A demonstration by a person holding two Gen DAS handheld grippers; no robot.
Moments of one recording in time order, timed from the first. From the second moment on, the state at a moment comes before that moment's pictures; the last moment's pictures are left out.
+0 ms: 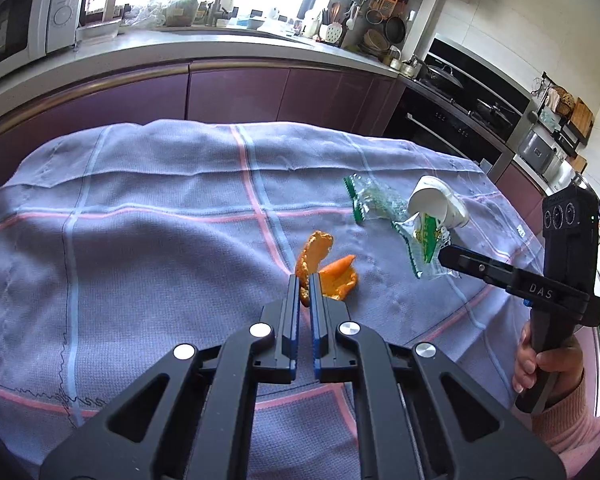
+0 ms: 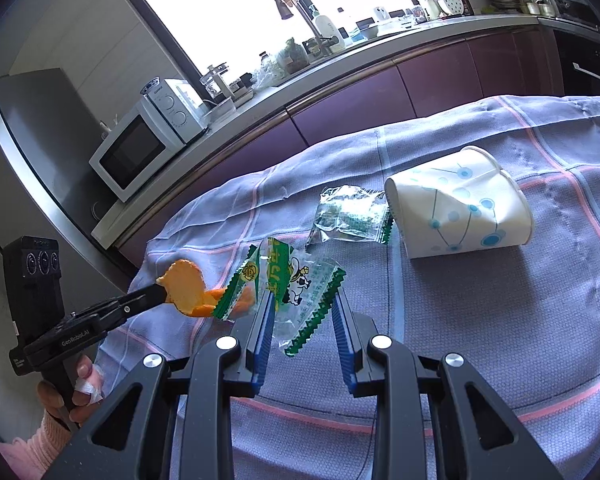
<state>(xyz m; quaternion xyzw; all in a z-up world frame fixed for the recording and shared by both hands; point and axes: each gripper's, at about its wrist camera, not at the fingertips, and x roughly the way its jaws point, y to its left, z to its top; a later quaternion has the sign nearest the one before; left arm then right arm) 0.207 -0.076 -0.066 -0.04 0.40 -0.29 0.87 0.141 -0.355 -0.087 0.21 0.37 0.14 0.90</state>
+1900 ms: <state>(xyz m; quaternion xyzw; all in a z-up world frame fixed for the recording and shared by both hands) 0.151 0.061 -0.022 -0.11 0.35 -0.22 0.90 0.148 -0.226 -0.059 0.14 0.36 0.26 0.89</state>
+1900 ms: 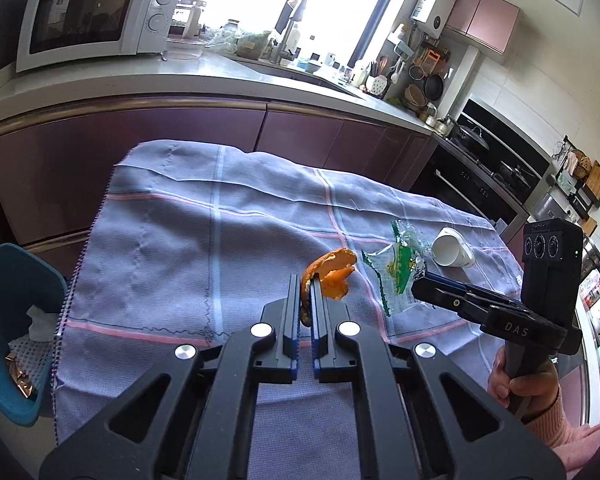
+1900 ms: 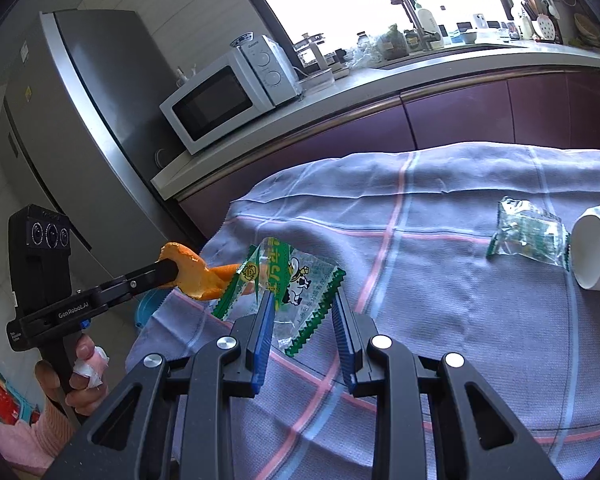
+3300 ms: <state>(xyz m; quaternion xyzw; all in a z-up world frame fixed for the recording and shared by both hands) 0.089 0.293 -0.014 -0.19 0.30 0.00 0.93 0.188 0.012 -0.045 0.02 0.39 0.43 0.82</state>
